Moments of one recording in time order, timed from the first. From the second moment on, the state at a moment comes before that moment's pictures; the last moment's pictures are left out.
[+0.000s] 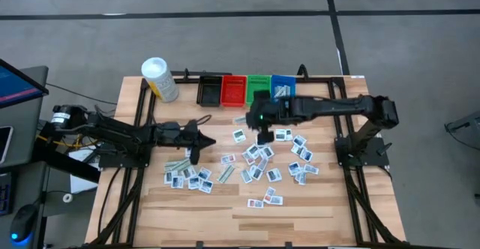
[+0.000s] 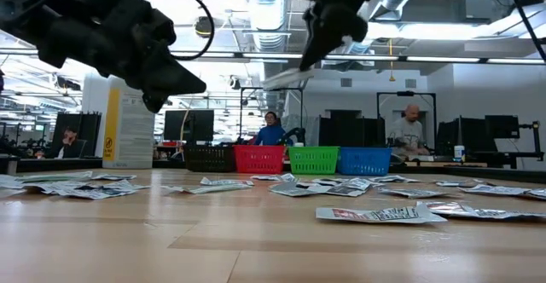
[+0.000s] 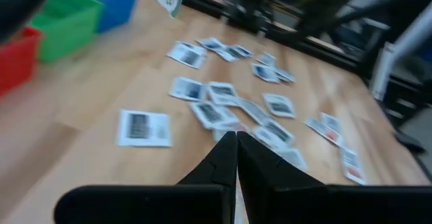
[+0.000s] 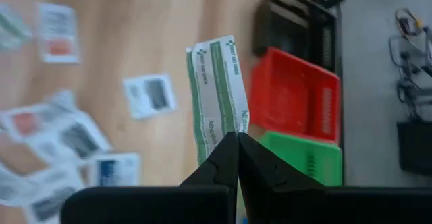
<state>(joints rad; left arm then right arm) -0.02 1.17 0.25 0.62 -0.06 -0.31 -0.07 1.65 1.40 -0.70 0.34 -0.41</state>
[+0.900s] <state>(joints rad) 0.27 1.17 0.25 0.64 -0.05 -0.31 -0.71 1.66 1.40 -0.95 0.27 -0.11</state>
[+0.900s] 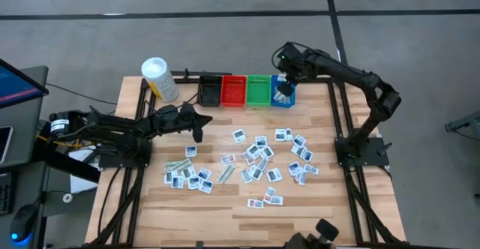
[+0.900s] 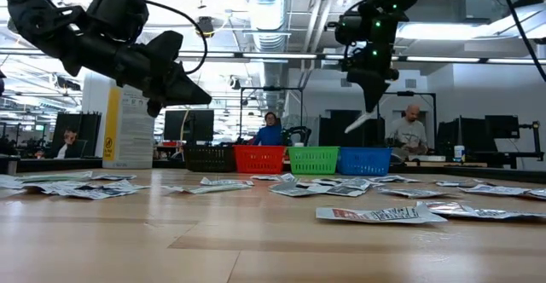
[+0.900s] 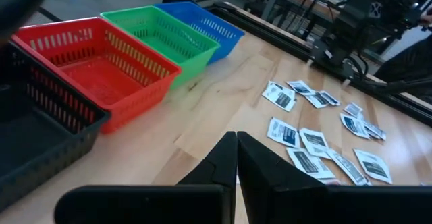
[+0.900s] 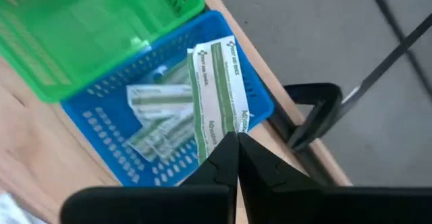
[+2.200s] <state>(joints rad) 0.30 1.16 0.25 0.63 0.16 -0.35 -0.35 1.66 1.40 -0.71 0.02 -0.19</state>
